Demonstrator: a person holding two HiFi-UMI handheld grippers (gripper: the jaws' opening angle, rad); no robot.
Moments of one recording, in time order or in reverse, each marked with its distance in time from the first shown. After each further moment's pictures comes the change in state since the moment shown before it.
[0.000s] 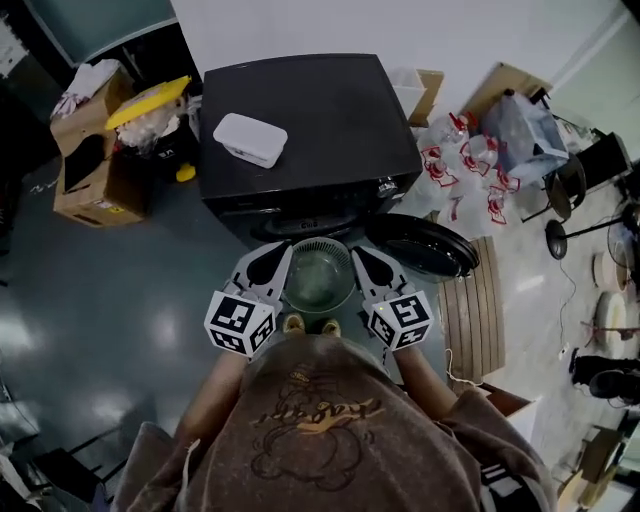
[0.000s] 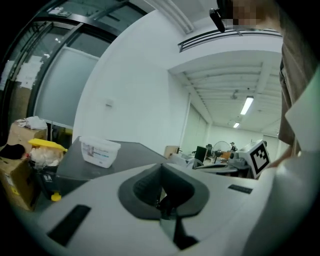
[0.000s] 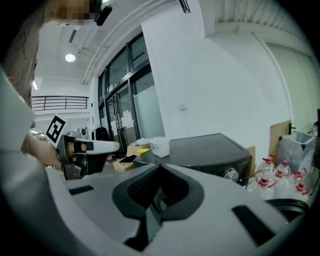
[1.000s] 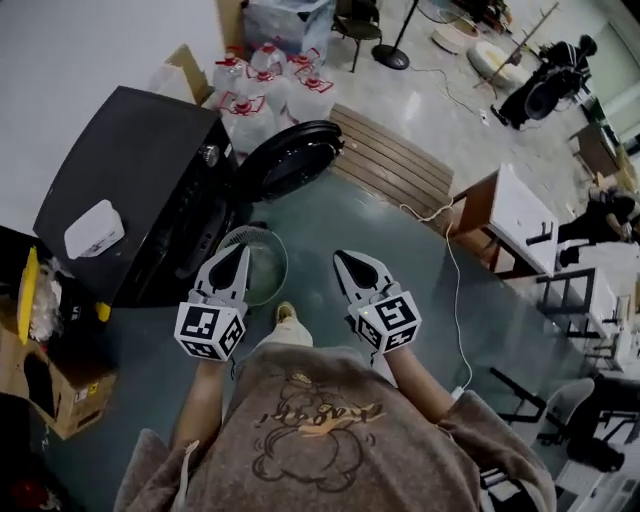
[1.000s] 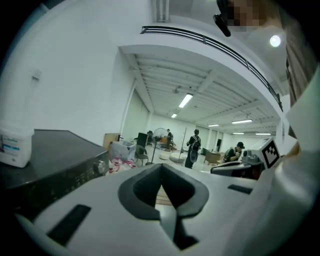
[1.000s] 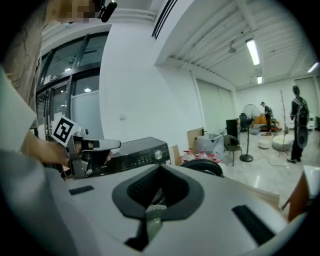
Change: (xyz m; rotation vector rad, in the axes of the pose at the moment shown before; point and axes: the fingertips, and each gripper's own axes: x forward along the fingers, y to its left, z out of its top) left arm 0.004 -0.126 -0.045 0.164 0.158 -0.743; right arm -0.207 0.063 -0.084 0.232 -0.109 -0.836
